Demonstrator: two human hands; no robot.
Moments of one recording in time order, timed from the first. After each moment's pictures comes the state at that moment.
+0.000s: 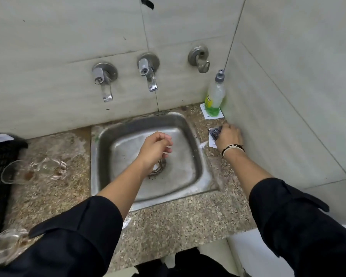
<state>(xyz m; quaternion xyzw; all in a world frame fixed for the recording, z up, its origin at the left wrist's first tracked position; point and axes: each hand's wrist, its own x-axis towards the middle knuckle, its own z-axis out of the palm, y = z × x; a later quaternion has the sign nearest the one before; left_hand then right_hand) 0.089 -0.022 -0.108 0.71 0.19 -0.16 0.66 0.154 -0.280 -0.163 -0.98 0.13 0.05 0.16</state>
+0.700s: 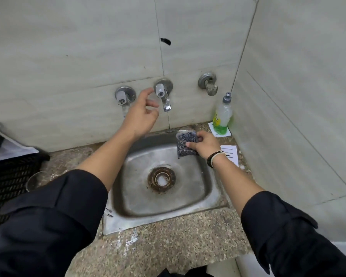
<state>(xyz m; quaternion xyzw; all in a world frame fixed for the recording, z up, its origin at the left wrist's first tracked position) 0.162 0.038 0.012 0.88 0.01 0.04 0.48 0.153 -0.187 -0.096 -0.86 0.06 0.09 0.49</state>
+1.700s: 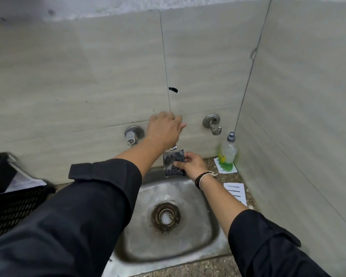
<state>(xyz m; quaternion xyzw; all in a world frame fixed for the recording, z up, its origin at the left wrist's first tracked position) 0.243 -0.005 0.048 0.99 -0.11 0.09 -0.10 0.206 -0.131 -0.078 -0.77 0.03 0.13 0.62</state>
